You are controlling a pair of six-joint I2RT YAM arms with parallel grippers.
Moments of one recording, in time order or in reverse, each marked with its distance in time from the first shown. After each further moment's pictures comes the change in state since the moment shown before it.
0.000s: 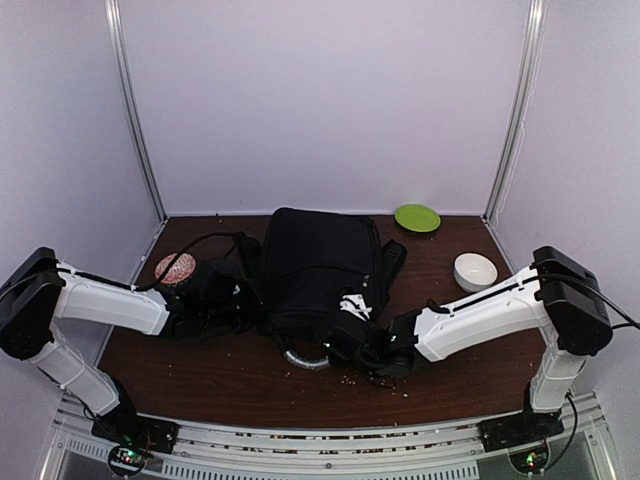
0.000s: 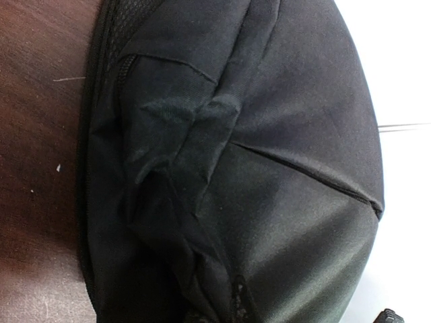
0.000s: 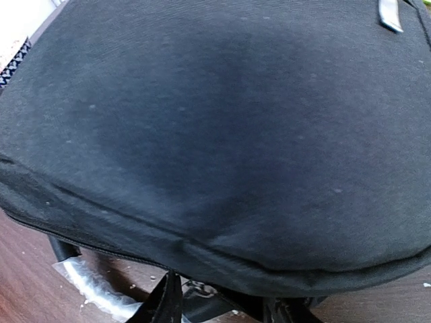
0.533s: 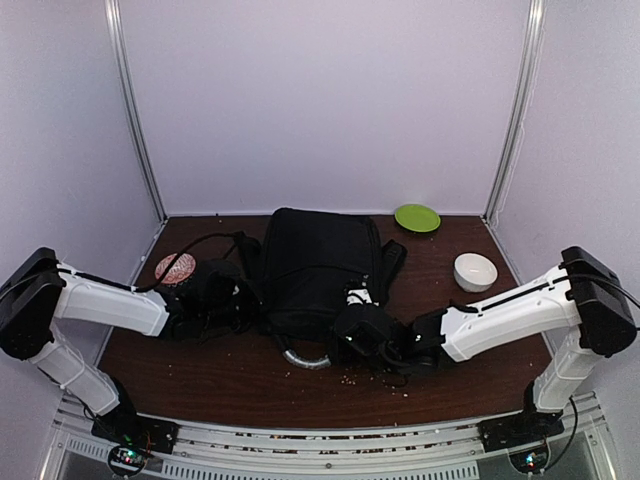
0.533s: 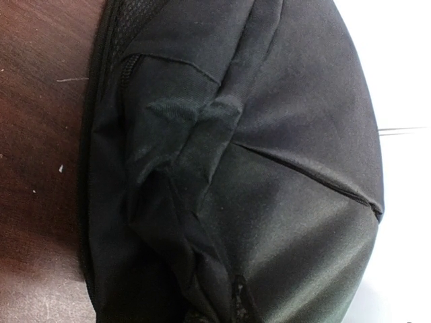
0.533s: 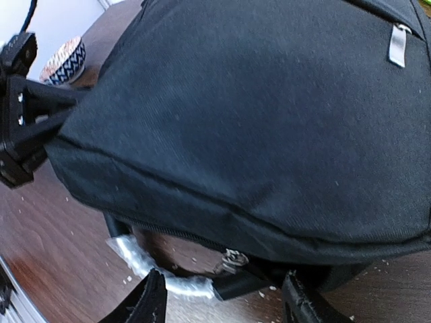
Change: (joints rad) left arm 0.000 0.000 -0.011 0.018 -0.006 -0.011; right arm 0.000 -0.142 -0.123 0.150 -0.104 -0.095
